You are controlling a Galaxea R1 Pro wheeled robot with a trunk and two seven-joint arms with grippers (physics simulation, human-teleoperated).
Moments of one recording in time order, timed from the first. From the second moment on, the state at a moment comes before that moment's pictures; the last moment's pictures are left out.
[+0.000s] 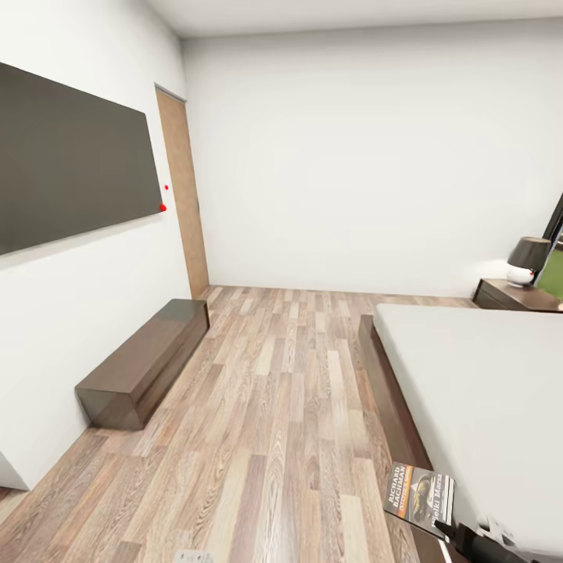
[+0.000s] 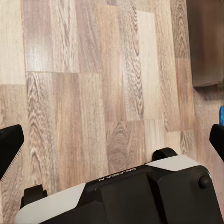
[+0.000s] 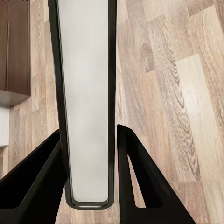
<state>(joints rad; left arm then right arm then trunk) -0.45 0.04 -0.39 -0.02 0.40 -0.07 -0.45 -0.46 -0.40 -0.02 -0.08 -0.57 0.13 0.79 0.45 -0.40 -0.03</state>
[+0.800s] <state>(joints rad) -0.45 0.04 -0.39 -0.02 0.40 -0.07 -0.45 -0.46 -0.40 -0.02 -0.08 -0.56 0.13 0.79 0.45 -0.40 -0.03</state>
